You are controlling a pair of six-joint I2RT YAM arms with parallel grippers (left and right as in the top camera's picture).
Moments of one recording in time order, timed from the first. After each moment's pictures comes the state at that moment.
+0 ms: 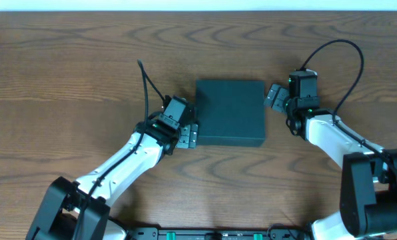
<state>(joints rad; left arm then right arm) -0.55 1.53 0.85 -0.51 -0.14 -0.39 0.13 1.71 0.85 -0.03 0.14 0.46</state>
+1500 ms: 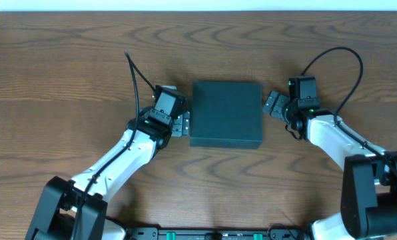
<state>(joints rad) -0.47 1.53 0.85 -0.39 -0.23 -0.35 0.13 1.70 0.86 -0.17 0.04 0.53</state>
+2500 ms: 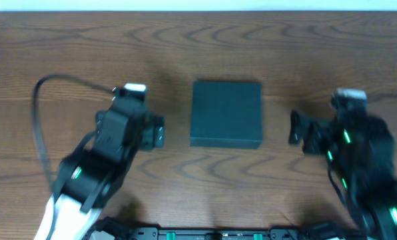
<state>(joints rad) -0.45 0.93 1.07 -0.95 -0.29 -0.25 0.28 0.75 1.04 -0.89 0.13 0.33</state>
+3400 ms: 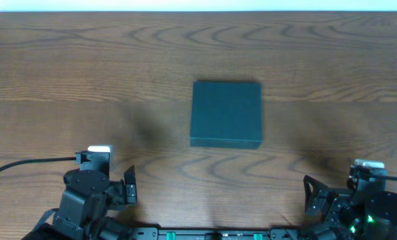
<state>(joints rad) -0.45 0.50 0.93 -1.27 -0.27 -0.33 0.36 0.44 1.04 -1.34 0.12 0.44</state>
